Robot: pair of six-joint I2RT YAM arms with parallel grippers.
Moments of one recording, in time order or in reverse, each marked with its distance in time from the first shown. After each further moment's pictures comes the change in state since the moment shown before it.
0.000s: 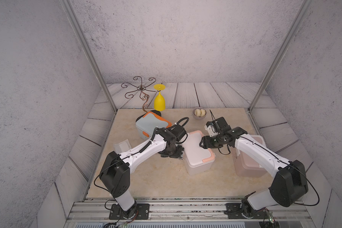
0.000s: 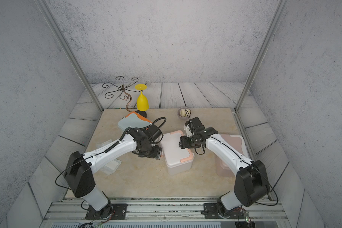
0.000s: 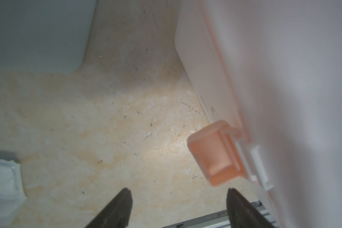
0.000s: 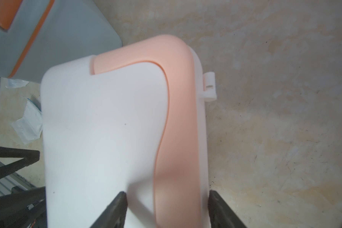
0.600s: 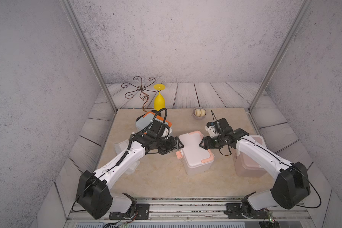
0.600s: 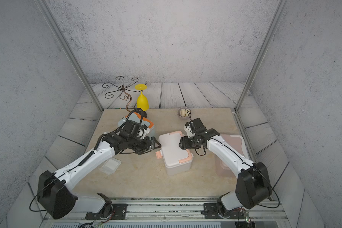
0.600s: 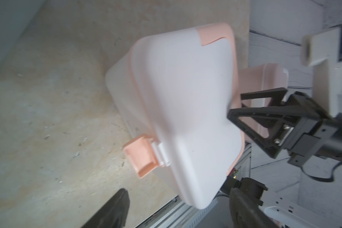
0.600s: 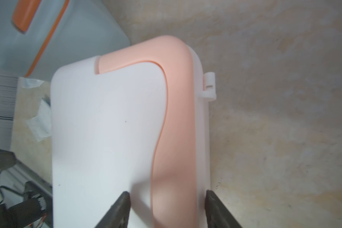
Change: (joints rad) left arm 0.190 -0.275 -0.224 0.443 0.492 -0.181; right arm -0.010 -0.052 -0.045 0.053 -0.121 0.009
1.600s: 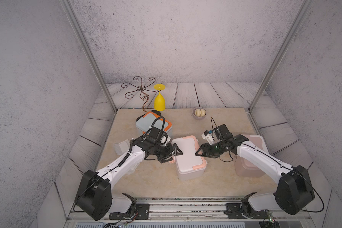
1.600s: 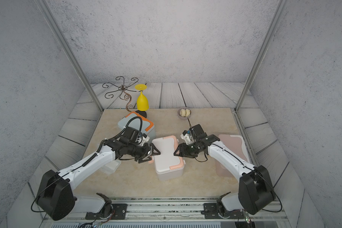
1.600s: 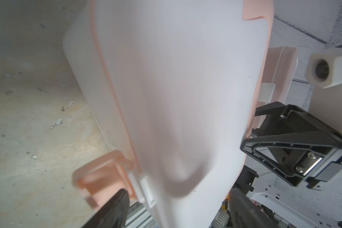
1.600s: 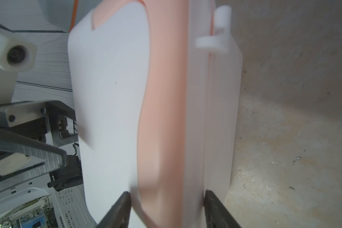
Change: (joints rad) left arm 0.029 -0.026 -0.168 0.038 0.118 -0.061; right arm 0.011 -0.058 -0.114 0.020 -0.243 0.108
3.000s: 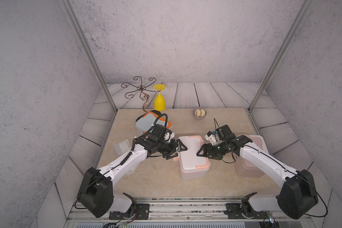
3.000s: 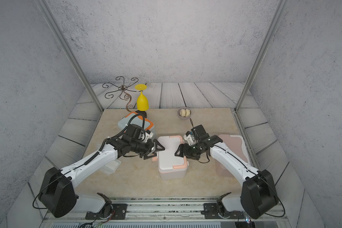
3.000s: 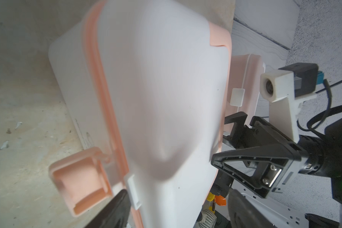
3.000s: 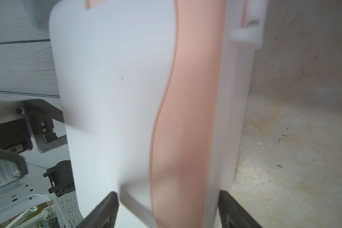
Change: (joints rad) left arm -0.035 0.032 0.043 0.119 0.036 -0.094; right arm -0.019 -0.053 -0.012 -0.048 0.014 0.061
